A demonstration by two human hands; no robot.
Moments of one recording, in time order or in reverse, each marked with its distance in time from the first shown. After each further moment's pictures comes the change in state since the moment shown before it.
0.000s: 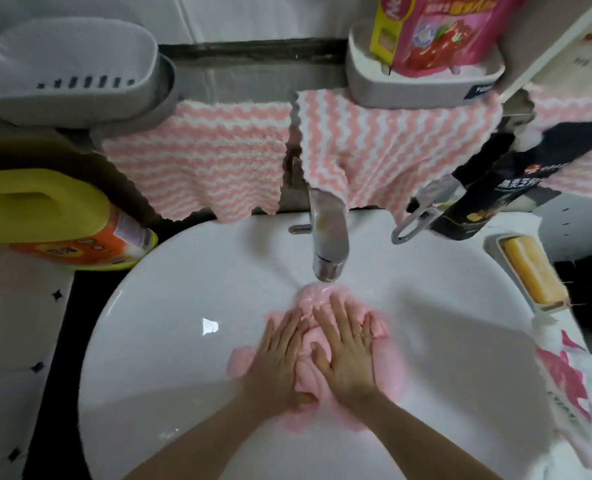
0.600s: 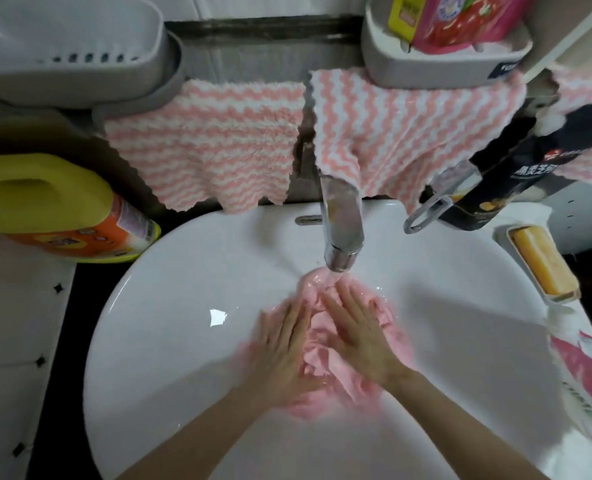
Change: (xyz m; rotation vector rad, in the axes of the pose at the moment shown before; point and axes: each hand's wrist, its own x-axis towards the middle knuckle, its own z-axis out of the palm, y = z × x) left_hand -0.001 -0.003 -0.014 0.093 -0.082 -0.065; right_hand 0.016 0.011 -0.032 0.195 -0.124 -0.113
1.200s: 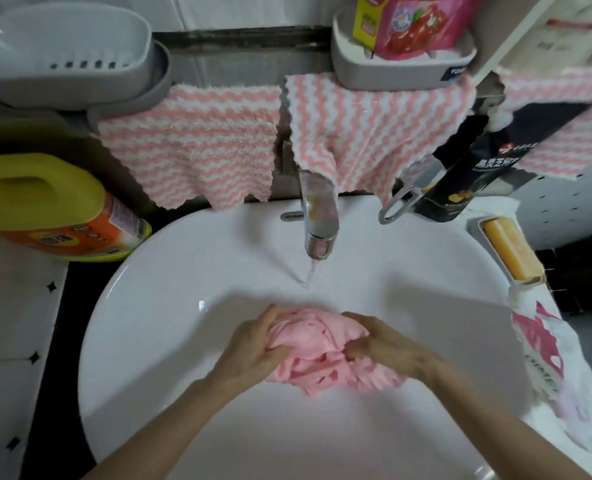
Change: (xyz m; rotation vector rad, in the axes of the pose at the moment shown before) left_hand -0.012 0.004 -0.082 -0.747 -0.020 -0.187; right_hand -0.032 -0.021 -0.080 0.683 -0.456 0.318
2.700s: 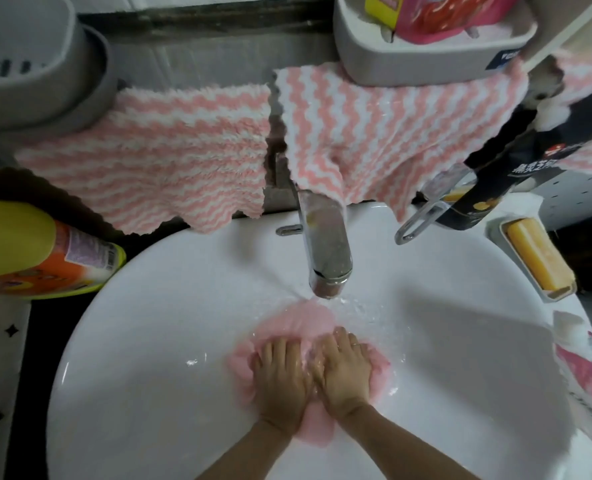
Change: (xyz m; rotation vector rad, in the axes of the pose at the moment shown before) left_hand 0.030 -0.059 0.099 0.605 0.463 0.058; right_hand 0.084 0.047 0.087 -0.724 0.874 -0.095
